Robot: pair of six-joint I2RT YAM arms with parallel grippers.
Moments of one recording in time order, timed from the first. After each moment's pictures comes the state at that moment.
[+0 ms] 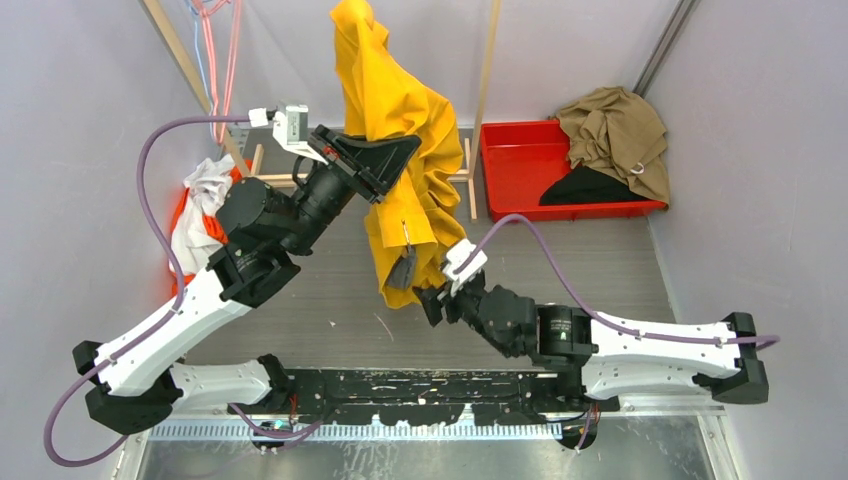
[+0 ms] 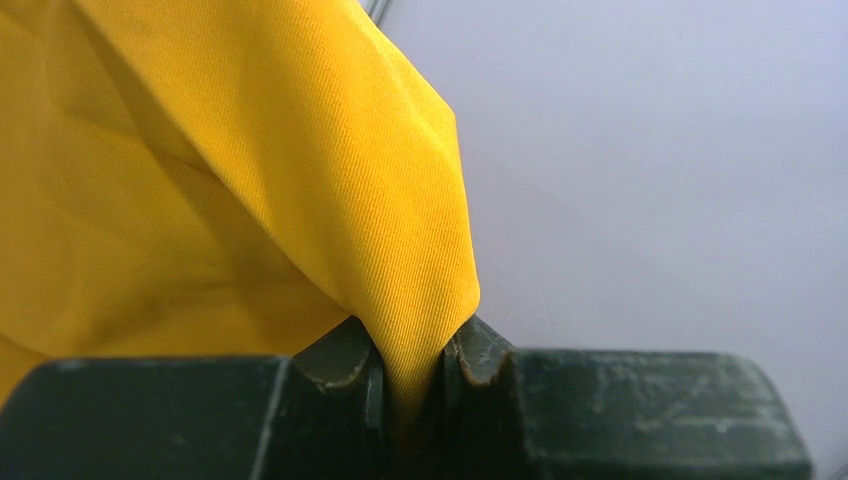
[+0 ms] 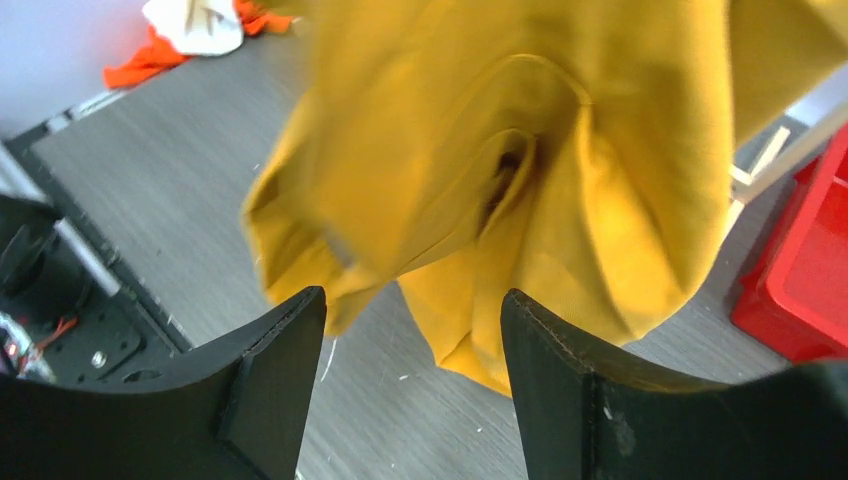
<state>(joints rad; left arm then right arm) -0.97 1.09 1.38 0.16 -0.16 -0.44 1.46 0.91 0.83 -0.13 0.70 0.11</state>
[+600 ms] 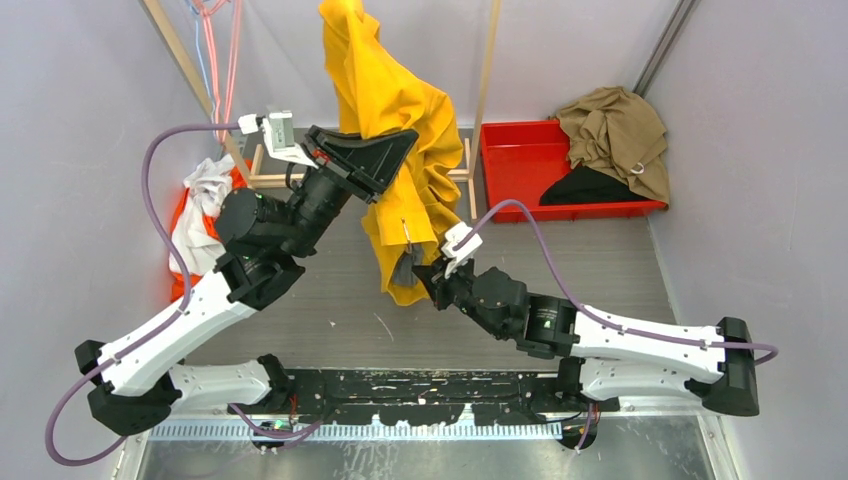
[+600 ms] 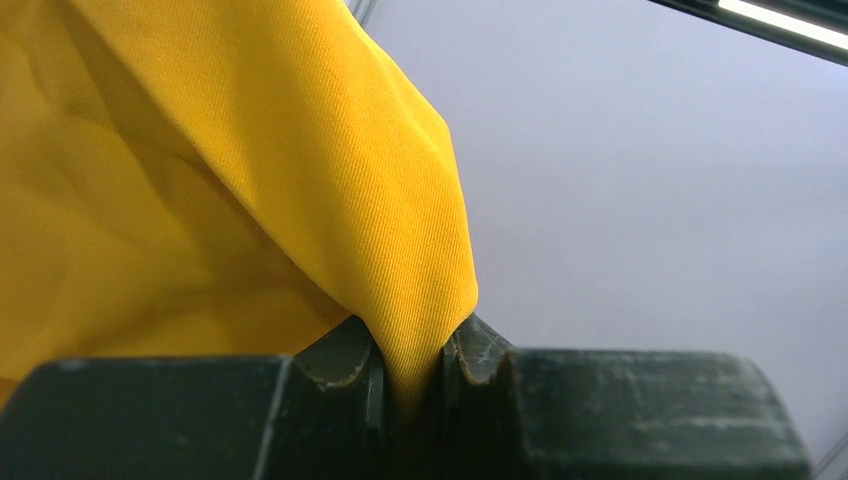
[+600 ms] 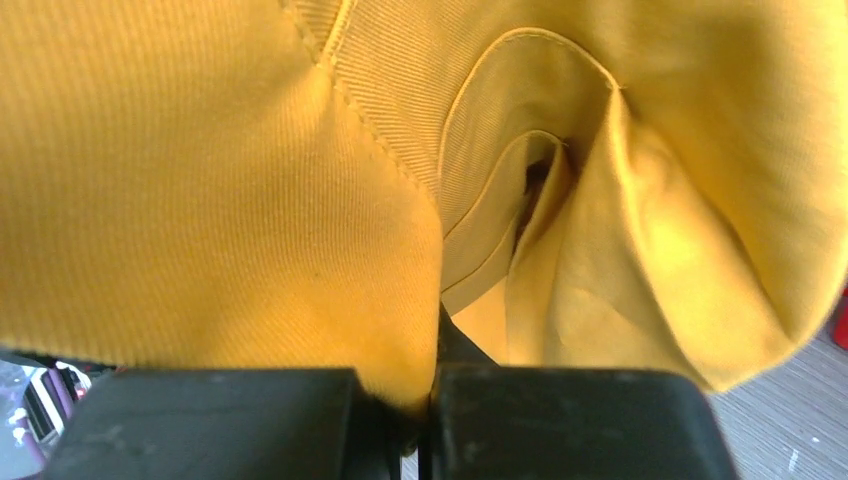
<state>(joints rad) -0.97 1.09 1.35 0.31 -0.14 -0.47 1.27 0.98 0.79 0.04 0.51 0.22</state>
